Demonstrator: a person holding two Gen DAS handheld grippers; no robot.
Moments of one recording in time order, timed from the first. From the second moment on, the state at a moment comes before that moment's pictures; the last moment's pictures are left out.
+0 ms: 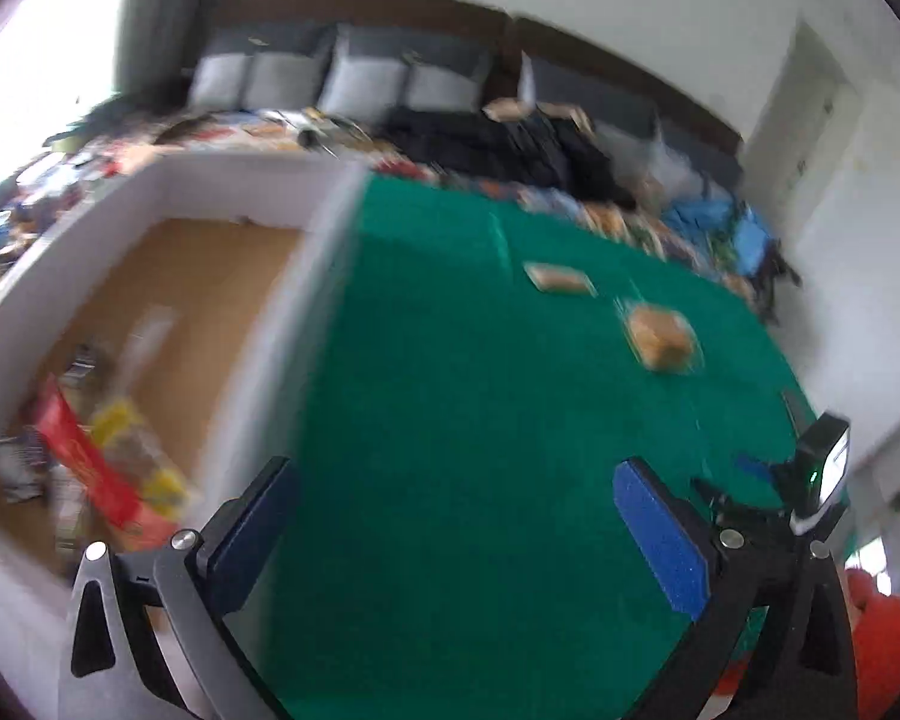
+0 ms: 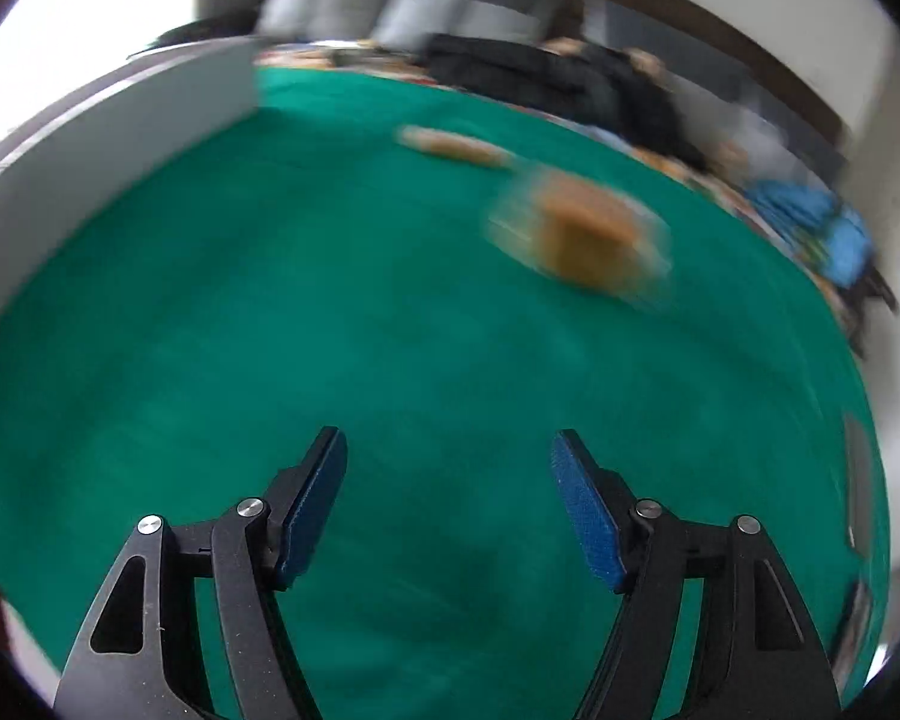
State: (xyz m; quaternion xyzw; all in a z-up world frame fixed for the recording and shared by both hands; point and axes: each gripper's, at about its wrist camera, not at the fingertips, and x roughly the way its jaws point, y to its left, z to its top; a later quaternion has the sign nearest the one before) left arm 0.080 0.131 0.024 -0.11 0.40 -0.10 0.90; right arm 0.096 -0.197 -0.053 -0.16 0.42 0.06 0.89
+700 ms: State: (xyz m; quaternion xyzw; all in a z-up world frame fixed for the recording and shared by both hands) left arm 0.182 -0.004 -0.096 0.03 0.45 -0.08 0.89; right arm 0.108 -0.298 -0.061 0.00 0.44 -0.05 0.90
